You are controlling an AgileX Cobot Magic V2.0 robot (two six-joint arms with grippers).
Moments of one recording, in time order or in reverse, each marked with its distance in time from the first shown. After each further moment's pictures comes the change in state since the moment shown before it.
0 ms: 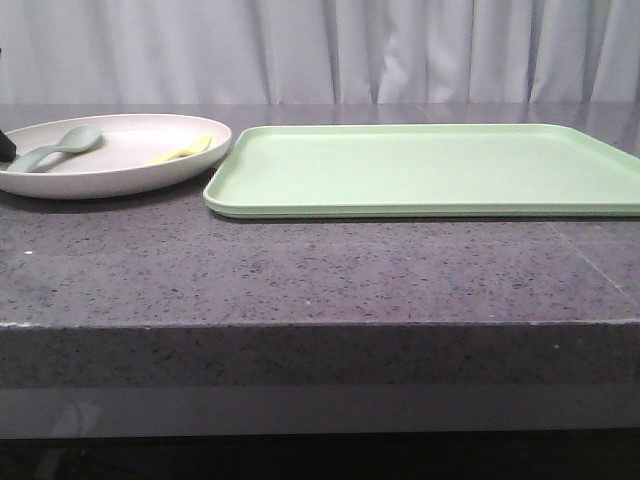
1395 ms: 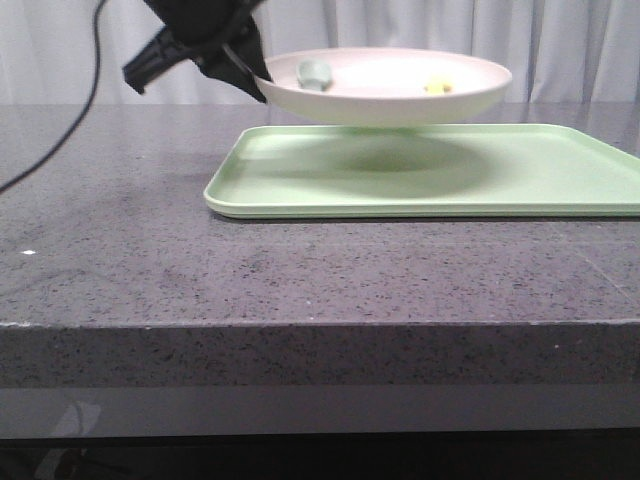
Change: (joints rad) left arm -0.724 0.006 -0.216 0.642 -0.312 -1.111; right arm 0.000 0.000 0.000 0.000 0.000 0.000
